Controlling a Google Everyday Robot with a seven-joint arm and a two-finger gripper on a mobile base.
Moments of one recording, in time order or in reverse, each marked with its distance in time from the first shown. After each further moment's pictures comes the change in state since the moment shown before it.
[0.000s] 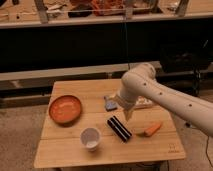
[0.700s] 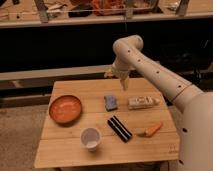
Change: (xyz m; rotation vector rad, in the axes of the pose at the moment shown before) arm 0.144 -0.082 -0.005 -0.054 0.083 -0.038
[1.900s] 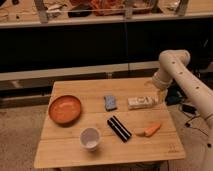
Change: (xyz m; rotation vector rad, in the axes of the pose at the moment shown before) arm 0.080 0.200 0.022 -0.080 -0.007 0.442
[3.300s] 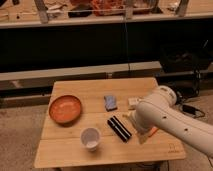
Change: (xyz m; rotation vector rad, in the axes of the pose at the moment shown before) arm -0.240 0.121 -0.038 0.111 0.026 -0.118
